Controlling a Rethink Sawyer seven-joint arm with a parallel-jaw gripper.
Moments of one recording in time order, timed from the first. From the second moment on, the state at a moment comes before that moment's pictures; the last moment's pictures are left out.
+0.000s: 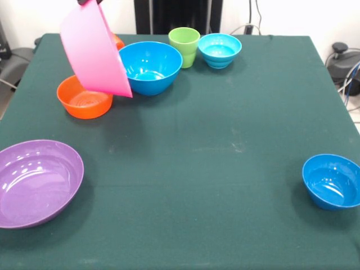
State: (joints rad) arm -0.16 -0.85 0.11 1.69 -1.32 0.91 2.36
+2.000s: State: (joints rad) arm -0.11 -0.85 0.03 1.66 -1.32 0.86 2.36
